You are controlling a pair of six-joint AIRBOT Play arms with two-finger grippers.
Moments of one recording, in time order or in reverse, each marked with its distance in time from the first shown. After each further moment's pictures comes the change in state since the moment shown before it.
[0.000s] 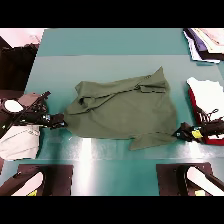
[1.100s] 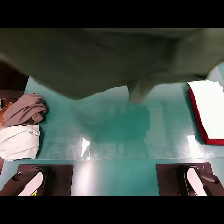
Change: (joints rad) left arm 0.000 0.146 1.541 -0.015 -0.071 -0.049; right arm 0.096 0.394 1.234 0.268 -0.237 0.051
